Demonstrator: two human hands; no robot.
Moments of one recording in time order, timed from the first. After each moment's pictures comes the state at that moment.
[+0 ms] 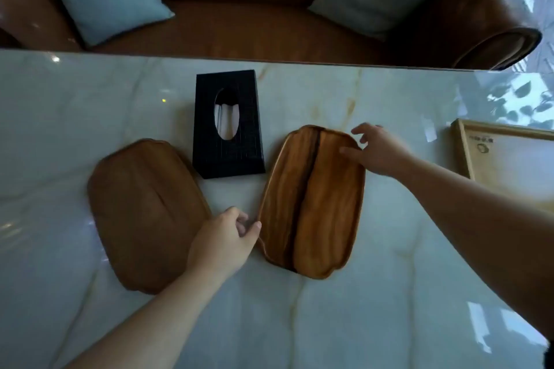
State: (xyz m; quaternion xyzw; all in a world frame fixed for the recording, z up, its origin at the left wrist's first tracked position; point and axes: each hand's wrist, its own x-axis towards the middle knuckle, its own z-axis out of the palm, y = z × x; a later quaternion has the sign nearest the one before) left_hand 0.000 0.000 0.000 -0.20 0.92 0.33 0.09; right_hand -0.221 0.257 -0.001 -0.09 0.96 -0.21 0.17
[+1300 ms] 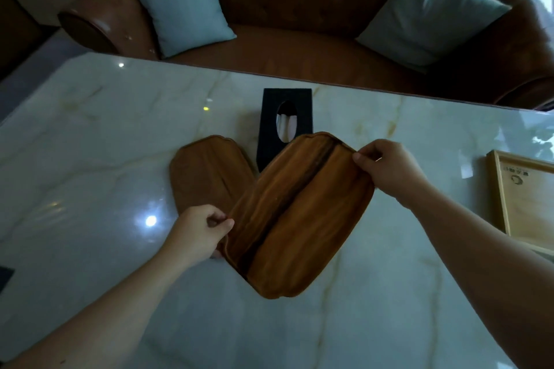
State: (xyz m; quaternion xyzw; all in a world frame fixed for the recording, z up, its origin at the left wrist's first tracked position) left_hand 0.074 -0.089 0.072 -0.34 0.82 0.46 0.09; right_hand -0.138 0.183 0.081 -0.07 0.91 -0.39 0.14
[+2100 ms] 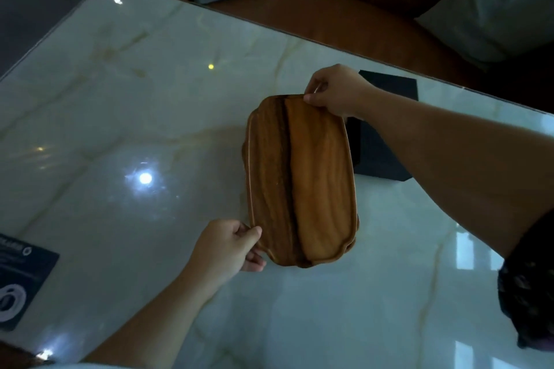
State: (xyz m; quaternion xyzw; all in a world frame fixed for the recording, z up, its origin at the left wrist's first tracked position) left_hand 0.121 -0.199 0.019 -0.42 0.63 0.65 0.12; right_hand -0.186 -0.122 0.082 -0.32 0.90 -0.20 0.22
